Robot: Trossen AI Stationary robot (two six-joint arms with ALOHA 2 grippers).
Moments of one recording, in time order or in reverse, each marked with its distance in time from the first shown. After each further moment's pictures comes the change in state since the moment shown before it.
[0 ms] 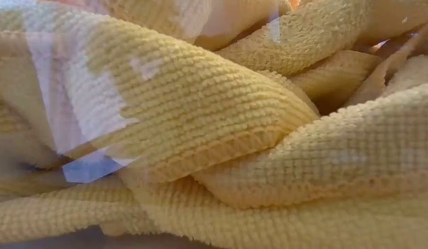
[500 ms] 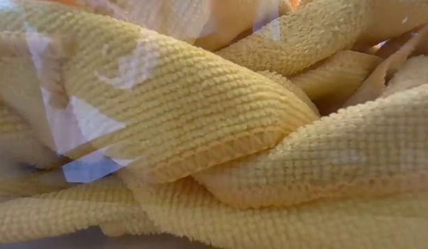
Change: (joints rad) left arm 0.291 -0.461 -0.558 0.497 0.233 0.201; right arm 0.000 0.000 0.000 0.000 0.013 0.000
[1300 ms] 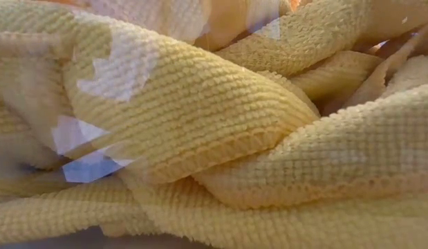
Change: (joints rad) left arm 0.029 -0.594 -0.289 0.006 -0.052 0.052; right arm 0.000 0.000 0.000 0.000 0.001 0.008
